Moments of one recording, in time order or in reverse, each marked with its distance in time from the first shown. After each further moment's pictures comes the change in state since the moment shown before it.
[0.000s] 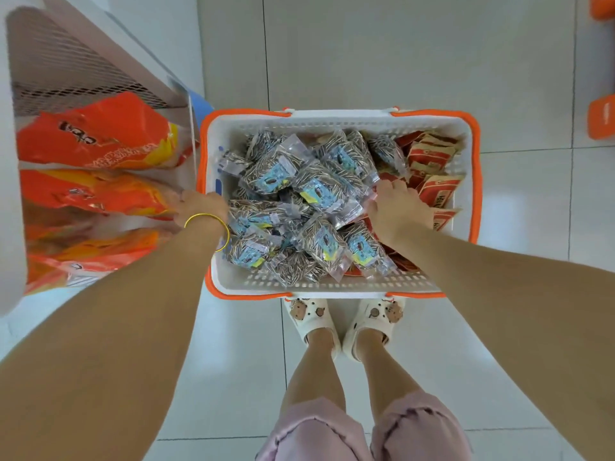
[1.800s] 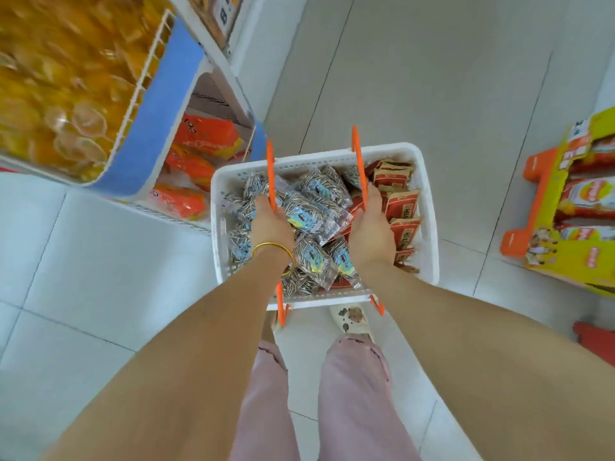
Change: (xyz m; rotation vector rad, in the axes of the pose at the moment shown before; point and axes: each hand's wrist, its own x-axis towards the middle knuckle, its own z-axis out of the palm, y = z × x) left_hand -0.282 0.031 -0.118 -0.530 -0.052 0.175; right_hand -0.158 0.011 -0.177 0.399 0.159 -0.126
